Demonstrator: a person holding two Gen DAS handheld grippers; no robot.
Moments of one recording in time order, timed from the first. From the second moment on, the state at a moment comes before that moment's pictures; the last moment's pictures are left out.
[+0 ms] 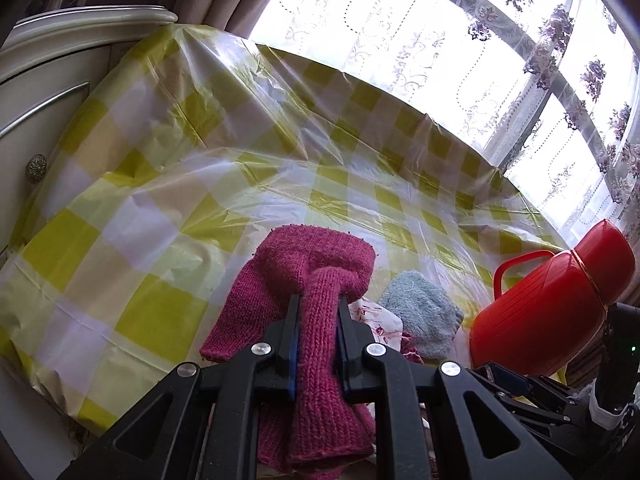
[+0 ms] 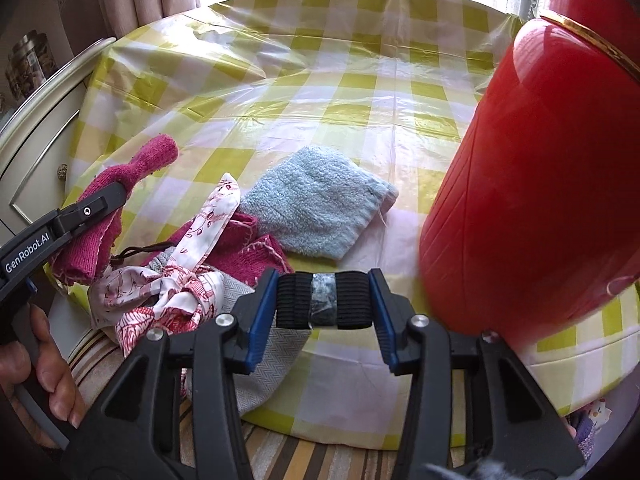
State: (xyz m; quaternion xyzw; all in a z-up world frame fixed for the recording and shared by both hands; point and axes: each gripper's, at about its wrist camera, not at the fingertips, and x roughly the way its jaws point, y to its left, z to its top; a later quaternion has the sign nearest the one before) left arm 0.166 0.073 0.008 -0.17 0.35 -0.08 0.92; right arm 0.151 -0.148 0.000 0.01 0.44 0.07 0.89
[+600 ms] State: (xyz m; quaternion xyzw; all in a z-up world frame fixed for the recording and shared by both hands) left arm 0.102 -0.009 0.044 -0.13 0.34 -0.16 0.92; right arm 0.085 -0.208 0.027 0.04 0.42 0.05 0.91
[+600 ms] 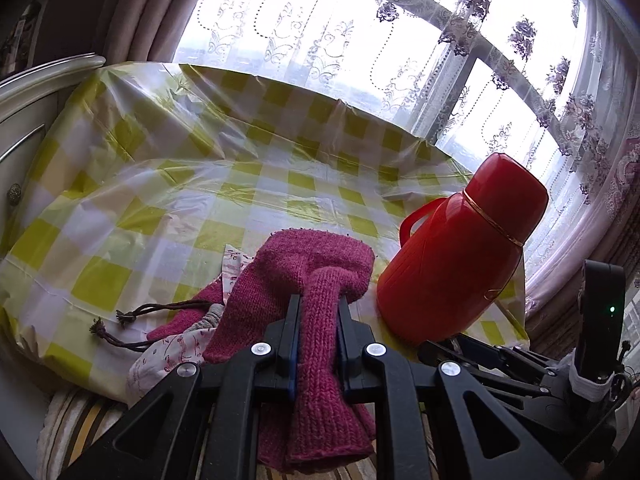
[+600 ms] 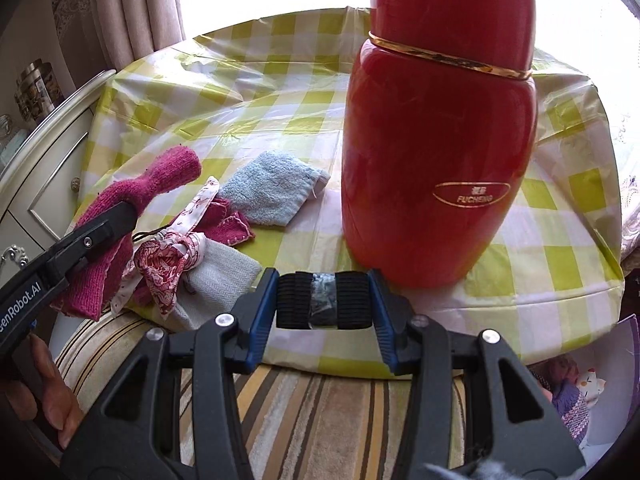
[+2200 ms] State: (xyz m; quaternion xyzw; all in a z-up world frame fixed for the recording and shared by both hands) left arm -0.017 -0.301 0.057 0.05 0.39 -0.48 0.78; right arm -0.093 -0.495 0.049 0.13 0.38 -0.23 0.88
